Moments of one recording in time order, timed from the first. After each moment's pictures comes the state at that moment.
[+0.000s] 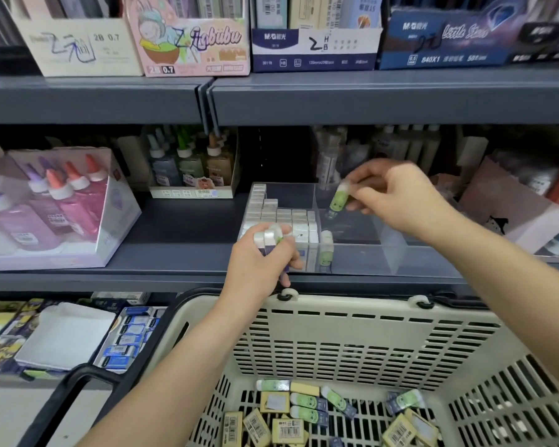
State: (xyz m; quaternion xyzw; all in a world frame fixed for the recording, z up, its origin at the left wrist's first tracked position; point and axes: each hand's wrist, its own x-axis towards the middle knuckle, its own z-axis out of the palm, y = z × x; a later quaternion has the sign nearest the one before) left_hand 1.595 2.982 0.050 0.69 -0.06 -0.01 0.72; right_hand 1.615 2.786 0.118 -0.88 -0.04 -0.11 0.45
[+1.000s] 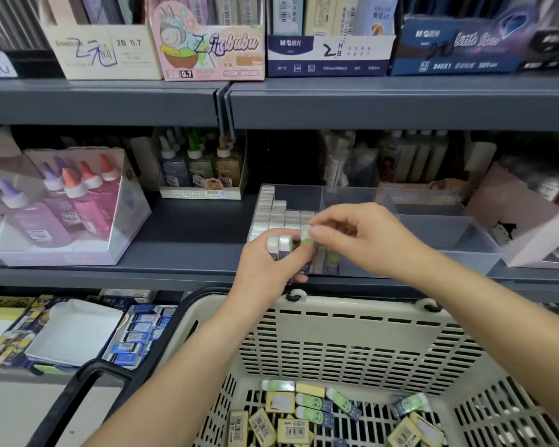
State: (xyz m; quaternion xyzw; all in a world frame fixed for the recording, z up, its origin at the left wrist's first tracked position) left_hand 1.591 2.985 0.050 0.70 -0.10 -0.02 0.70; right_hand 1.587 2.823 0.104 -0.92 -0.17 -0.09 0.34
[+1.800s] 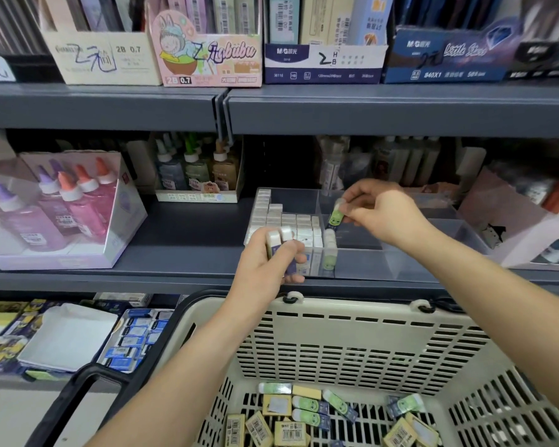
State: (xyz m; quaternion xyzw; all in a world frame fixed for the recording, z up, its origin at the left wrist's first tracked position) left_hand 1.592 2.985 0.047 0.66 -0.08 -0.03 0.75; right_hand 1.635 2.790 0.094 -0.89 -0.01 -0.11 0.45
